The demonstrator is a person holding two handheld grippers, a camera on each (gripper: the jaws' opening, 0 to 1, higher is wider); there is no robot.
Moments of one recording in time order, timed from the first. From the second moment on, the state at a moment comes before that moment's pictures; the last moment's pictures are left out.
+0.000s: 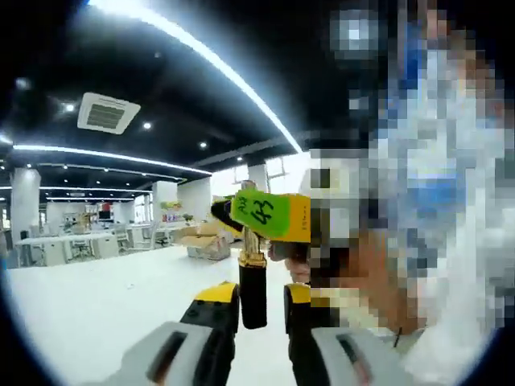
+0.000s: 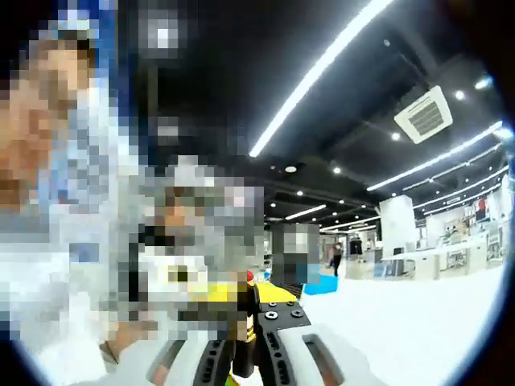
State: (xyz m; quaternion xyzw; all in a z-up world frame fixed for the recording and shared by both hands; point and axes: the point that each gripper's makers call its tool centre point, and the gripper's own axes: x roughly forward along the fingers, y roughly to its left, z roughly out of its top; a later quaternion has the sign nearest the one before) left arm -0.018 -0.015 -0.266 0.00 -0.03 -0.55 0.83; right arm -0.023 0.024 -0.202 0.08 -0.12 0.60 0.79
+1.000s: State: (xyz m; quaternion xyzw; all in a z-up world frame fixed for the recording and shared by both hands) left arm -0.058 -0.016 -0.252 -0.24 0.03 -0.74 0.62; right arm -0.054 0.033 -0.197 0.20 -0.07 0.70 0.68
